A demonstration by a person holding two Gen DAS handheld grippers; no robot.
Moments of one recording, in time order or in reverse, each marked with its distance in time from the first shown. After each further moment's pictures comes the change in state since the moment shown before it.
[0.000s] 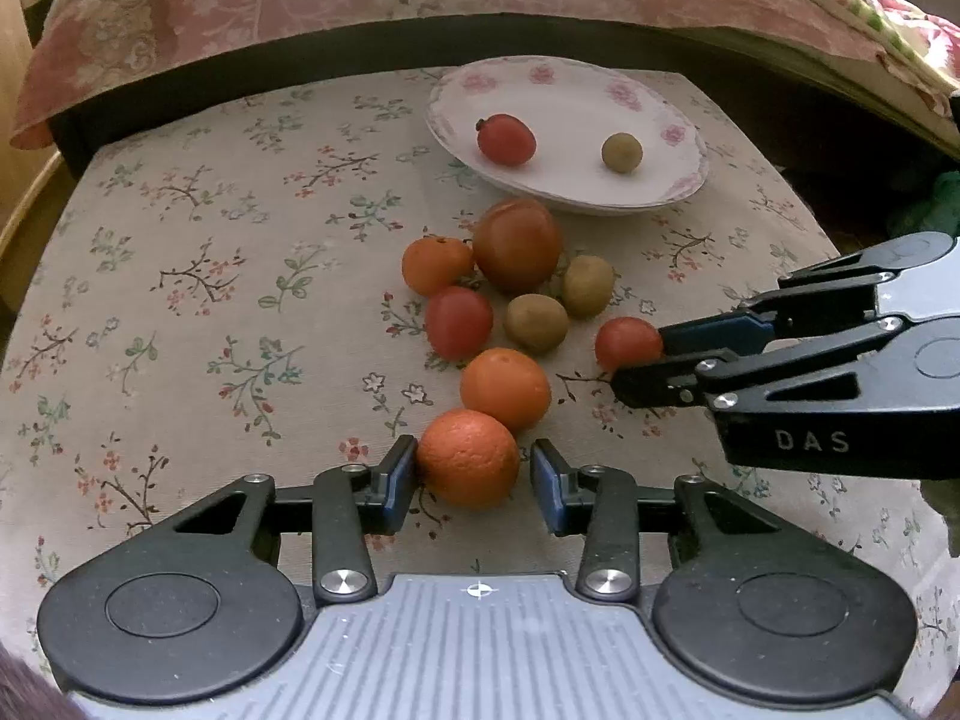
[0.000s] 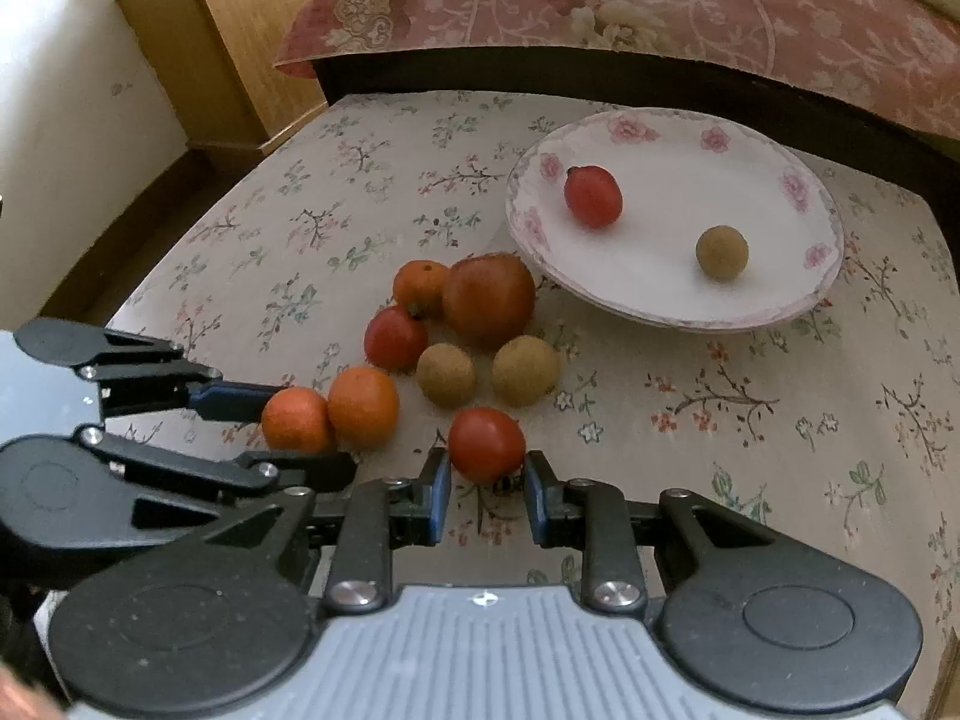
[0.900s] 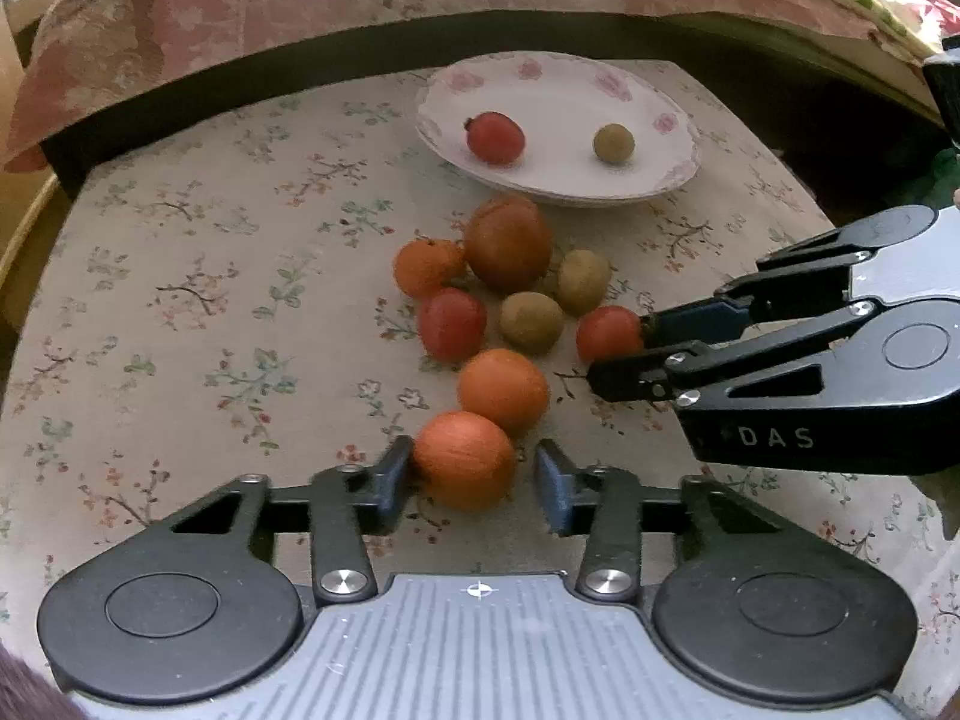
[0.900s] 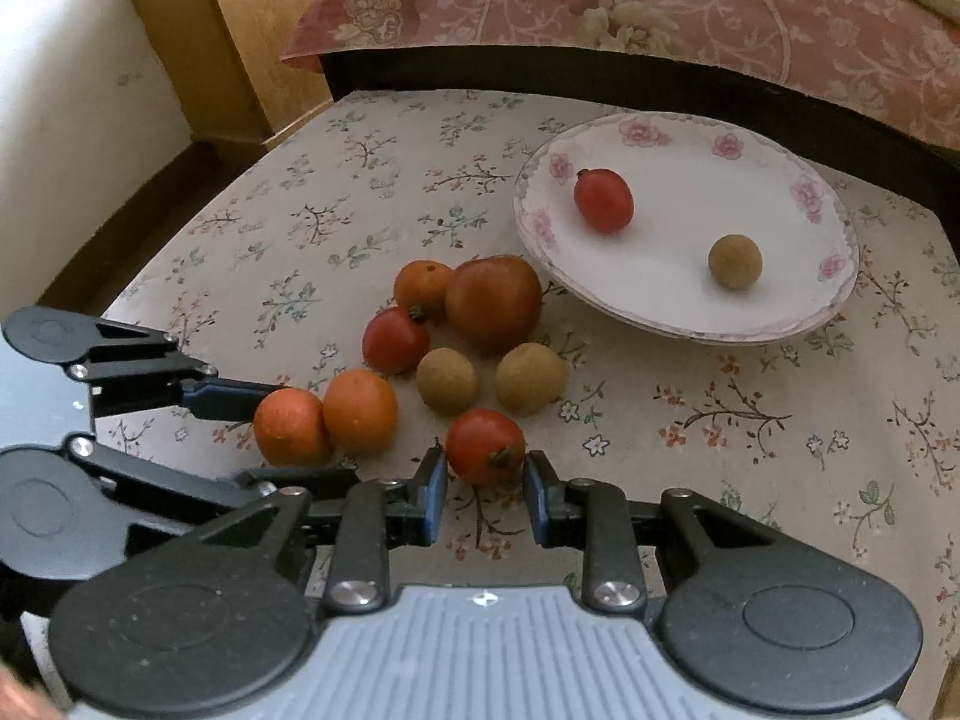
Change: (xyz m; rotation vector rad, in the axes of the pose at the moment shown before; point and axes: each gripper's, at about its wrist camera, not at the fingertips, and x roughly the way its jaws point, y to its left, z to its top) left arm 0.001 -0.004 -0.002 0.046 -0.006 0.027; right arm 0.010 0.003 0.001 -0.029 -0.011 -0.007
